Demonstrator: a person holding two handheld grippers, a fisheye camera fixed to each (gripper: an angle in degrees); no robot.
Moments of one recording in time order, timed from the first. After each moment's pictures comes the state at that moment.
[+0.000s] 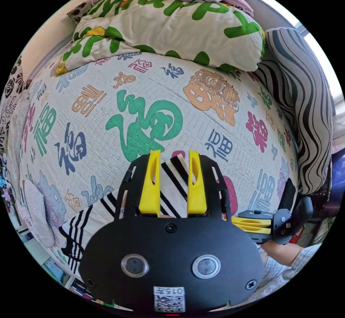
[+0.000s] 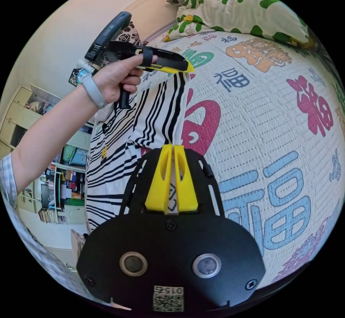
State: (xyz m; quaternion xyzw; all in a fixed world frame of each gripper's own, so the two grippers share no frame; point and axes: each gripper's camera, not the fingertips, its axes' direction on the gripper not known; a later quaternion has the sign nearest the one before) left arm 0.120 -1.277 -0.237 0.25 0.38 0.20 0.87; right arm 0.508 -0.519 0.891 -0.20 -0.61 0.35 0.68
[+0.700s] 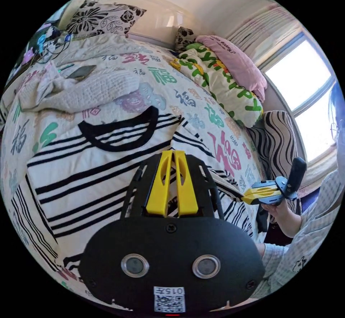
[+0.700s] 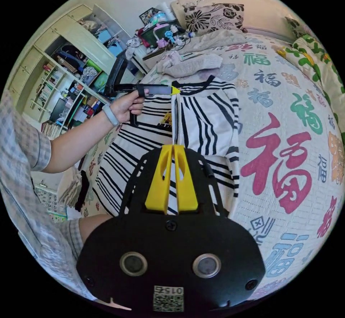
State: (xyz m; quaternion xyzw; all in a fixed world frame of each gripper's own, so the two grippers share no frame) left arm -0.164 -1.100 0.023 0.31 0.54 -0.10 0.77; right arm 0.573 -0.715 0.707 -0.08 -0.76 0.07 0.64
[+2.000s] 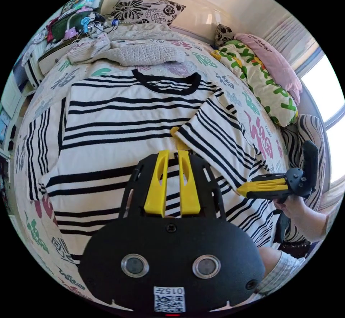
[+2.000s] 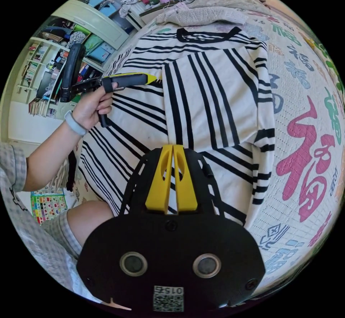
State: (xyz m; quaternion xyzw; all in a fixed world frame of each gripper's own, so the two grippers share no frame) left arm -0.254 -0.916 0.058 0.27 0.47 -0.22 0.81; right arm 0.728 -0.899 0.545 -0.17 -0.72 -0.06 0.67
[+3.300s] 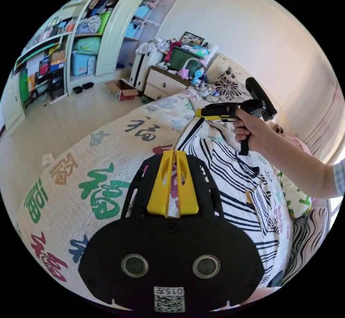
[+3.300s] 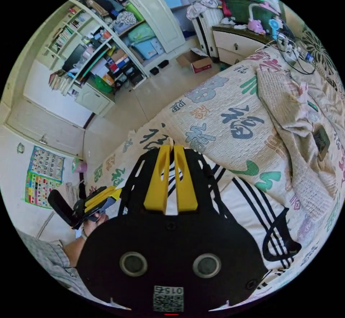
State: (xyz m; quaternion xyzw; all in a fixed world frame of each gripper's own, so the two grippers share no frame) left arm -0.356 -0.630 0.088 0.35 0.34 -0.52 0.70; right arm 0.703 -1.268 0.330 0.00 -0.78 -0.13 0.61
